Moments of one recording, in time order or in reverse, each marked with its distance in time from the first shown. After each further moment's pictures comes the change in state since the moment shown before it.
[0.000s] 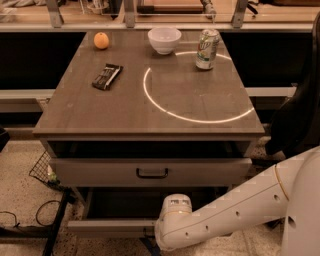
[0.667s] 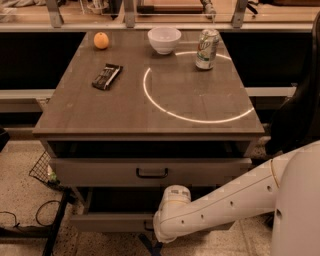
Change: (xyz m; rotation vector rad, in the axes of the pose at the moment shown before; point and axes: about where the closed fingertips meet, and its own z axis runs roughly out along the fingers) arm 0.000 -0.027 0.003 -0.002 -0.016 -0.006
